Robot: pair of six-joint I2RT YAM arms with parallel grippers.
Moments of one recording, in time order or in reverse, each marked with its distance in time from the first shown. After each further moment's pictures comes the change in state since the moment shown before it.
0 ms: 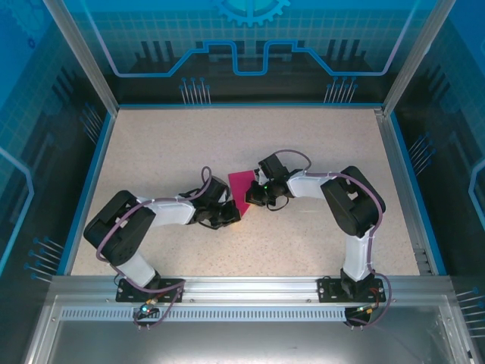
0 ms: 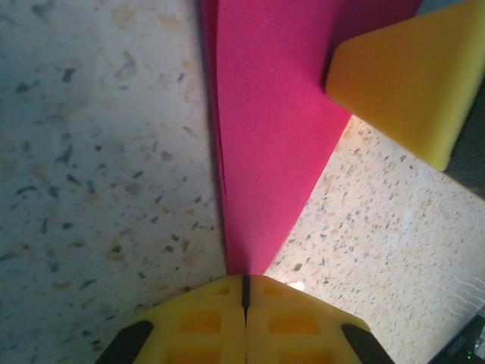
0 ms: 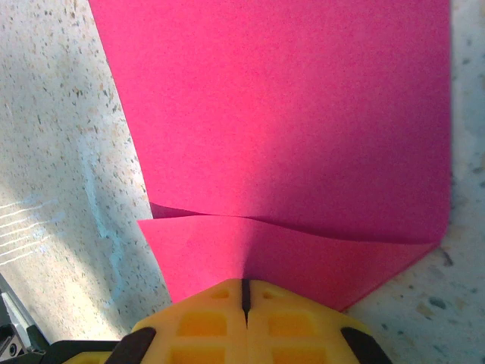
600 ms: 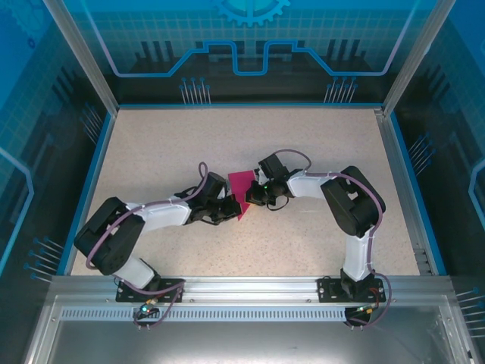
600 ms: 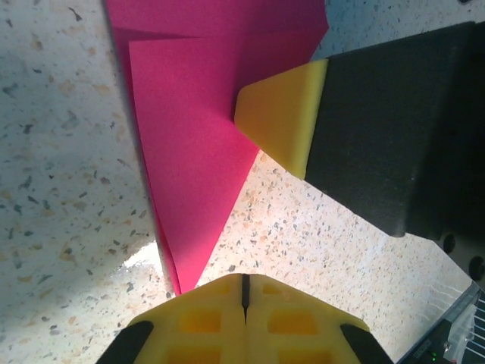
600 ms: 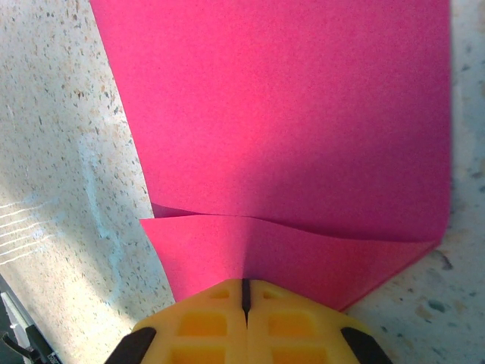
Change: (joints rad) left arm -0.002 -0.077 0.009 0.009 -0.023 -0.014; right arm 0.000 0.000 0.000 0.002 -0.003 -0.003
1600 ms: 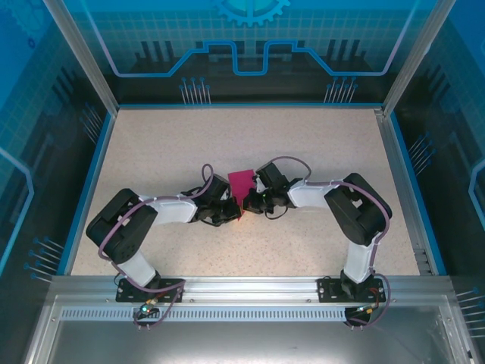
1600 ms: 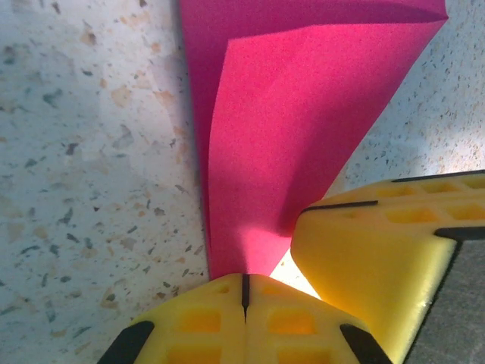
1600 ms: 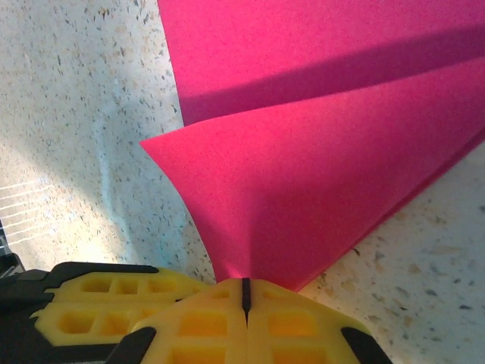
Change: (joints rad) left arm 0.000 0.096 0.016 0.005 -0.029 -0.002; right arm 0.072 -0.087 -0.112 0.087 0.011 0.085
